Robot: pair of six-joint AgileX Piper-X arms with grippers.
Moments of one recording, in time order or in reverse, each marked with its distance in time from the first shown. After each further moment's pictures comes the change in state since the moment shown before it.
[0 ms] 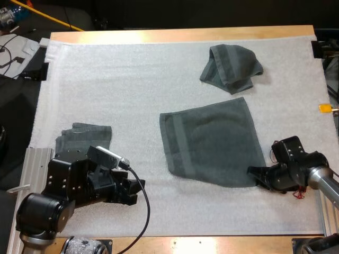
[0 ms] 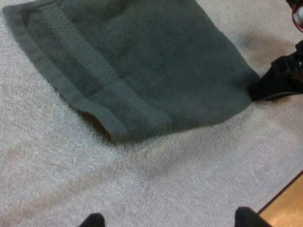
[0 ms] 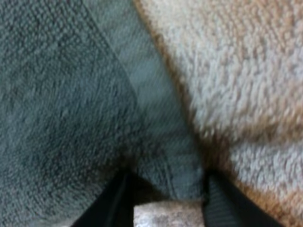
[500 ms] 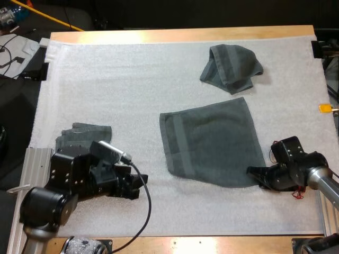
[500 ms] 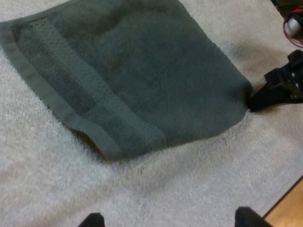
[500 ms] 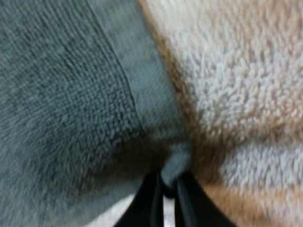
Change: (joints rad) left arm -0.007 0.045 0.000 -0.063 0.027 0.002; right arm 0.000 -0.001 0.000 -0.006 -0.005 0.002
